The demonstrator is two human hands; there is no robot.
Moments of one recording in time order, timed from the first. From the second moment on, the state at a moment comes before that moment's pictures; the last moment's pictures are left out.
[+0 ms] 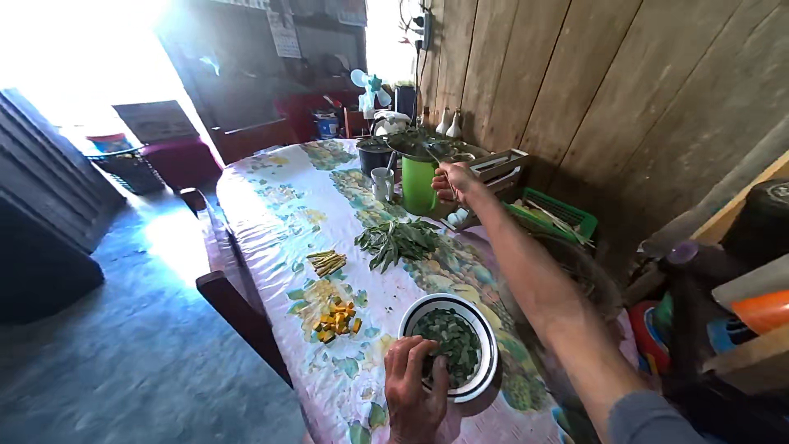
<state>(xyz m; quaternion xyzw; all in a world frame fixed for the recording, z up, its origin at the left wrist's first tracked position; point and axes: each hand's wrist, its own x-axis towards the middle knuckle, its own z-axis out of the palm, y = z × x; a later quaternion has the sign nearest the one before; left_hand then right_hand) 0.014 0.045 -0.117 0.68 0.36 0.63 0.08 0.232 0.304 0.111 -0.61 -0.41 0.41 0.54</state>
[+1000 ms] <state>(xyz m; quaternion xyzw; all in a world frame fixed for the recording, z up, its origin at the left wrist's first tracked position) 0.026 0.044 -0.023 0.57 0.27 0.63 0.45 0.179 0.026 -0.006 -0.45 -0.71 0.15 0.52</state>
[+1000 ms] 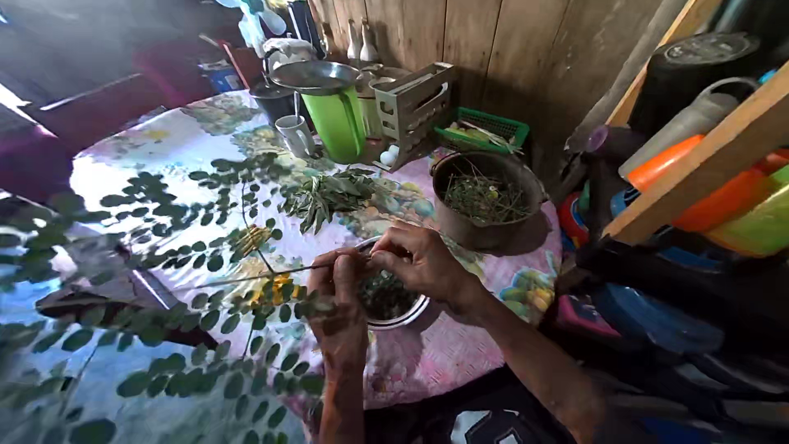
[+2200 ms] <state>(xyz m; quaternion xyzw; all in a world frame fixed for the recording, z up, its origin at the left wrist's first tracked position) 0.022 0.030 -0.035 0.66 0.26 0.55 0.44 0.333 0.046 0.038 -0.77 -0.63 0.05 0.10</state>
